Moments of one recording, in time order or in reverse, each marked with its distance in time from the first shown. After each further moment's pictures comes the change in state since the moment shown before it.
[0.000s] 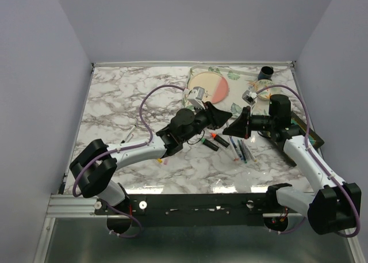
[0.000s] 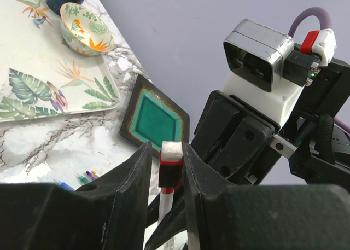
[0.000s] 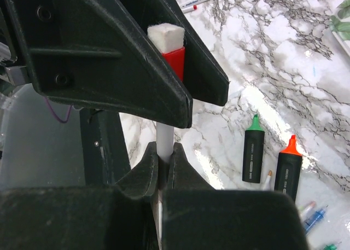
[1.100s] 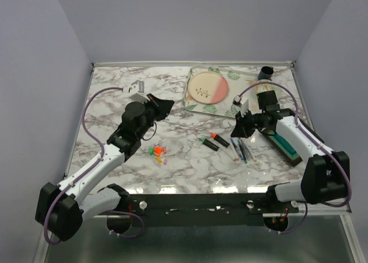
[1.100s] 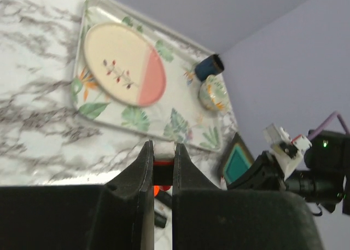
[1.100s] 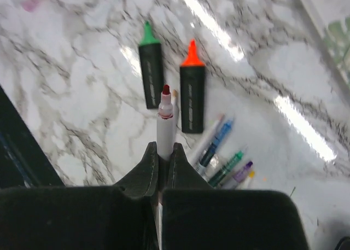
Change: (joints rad) left arm 0.420 -0.431 -0.166 -0.386 -0.029 0.006; right arm 0.015 0.236 0.174 -0.398 0.408 -0.405
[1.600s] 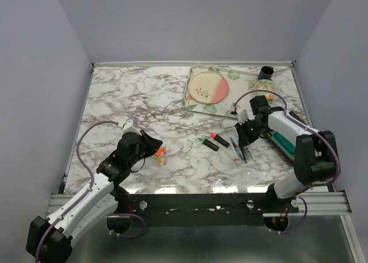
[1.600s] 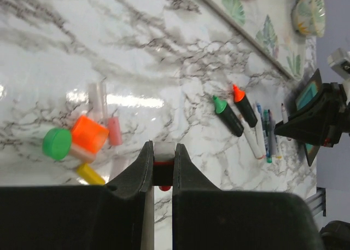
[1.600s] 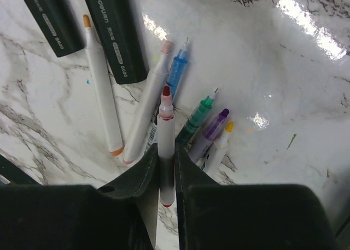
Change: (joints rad) left arm 0.000 -0.404 -0.388 -0.376 0.026 -0.063; right arm 0.000 0.211 0.001 -0.125 0.301 -0.029
